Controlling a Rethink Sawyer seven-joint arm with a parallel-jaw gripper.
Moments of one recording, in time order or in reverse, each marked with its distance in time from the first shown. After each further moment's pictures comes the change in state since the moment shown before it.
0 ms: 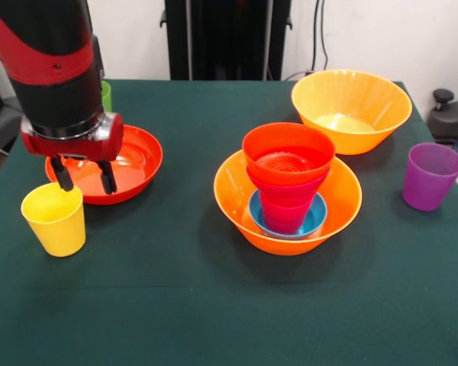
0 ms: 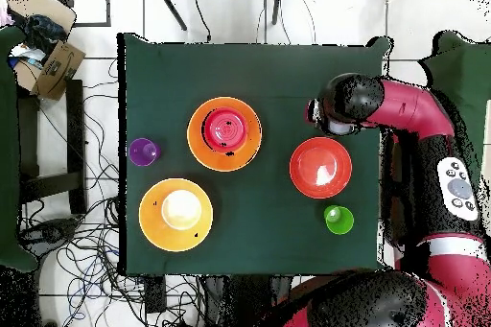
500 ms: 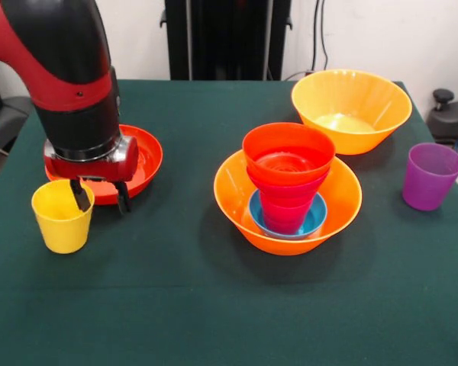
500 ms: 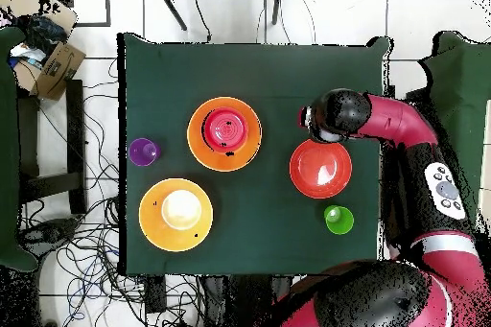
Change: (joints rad) arm -0.013 0.045 0.000 0.054 0.000 -0.153 0.000
